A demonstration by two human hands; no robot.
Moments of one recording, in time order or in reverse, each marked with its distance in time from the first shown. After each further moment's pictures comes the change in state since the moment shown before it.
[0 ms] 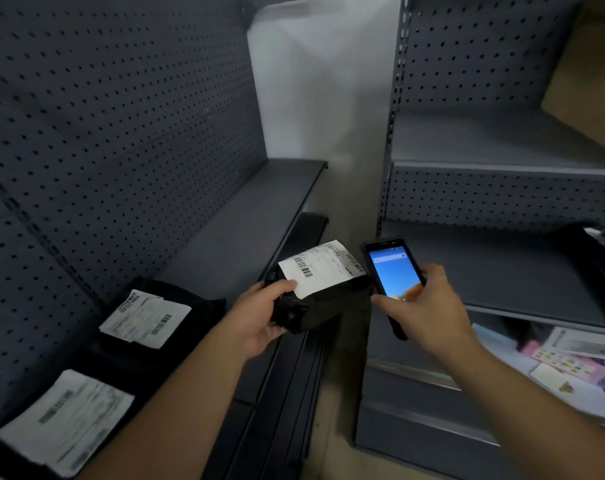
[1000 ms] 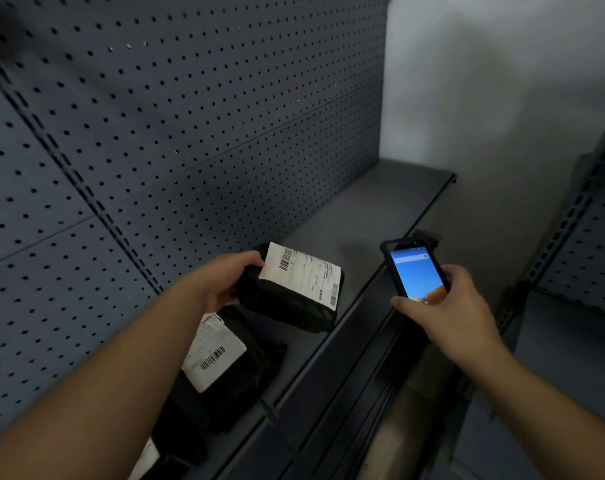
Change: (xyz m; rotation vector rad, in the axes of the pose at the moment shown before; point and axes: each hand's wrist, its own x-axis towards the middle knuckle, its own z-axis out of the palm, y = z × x) left_hand 0.107 0.134 -0.154 0.261 0.400 -0.057; right_hand 0.172 -0.084 0.130 0.067 -0.285 -0.160
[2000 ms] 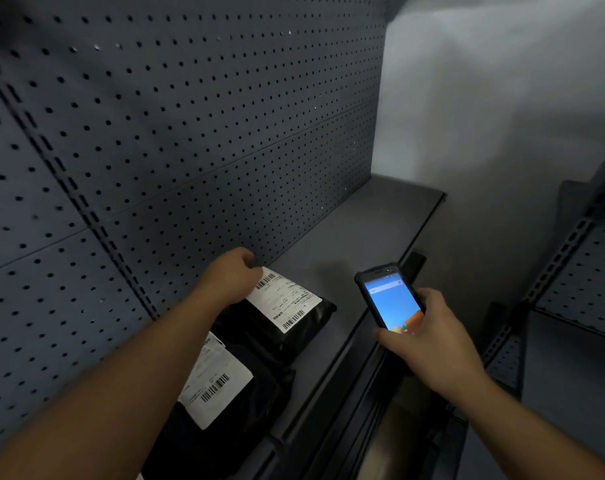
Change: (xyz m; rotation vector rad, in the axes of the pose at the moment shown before) left_hand 0.048 0.009 -0.017 0.673 0.242 0.340; right_hand -0.013 -0.022 0.041 -0.163 -0.069 -0.049
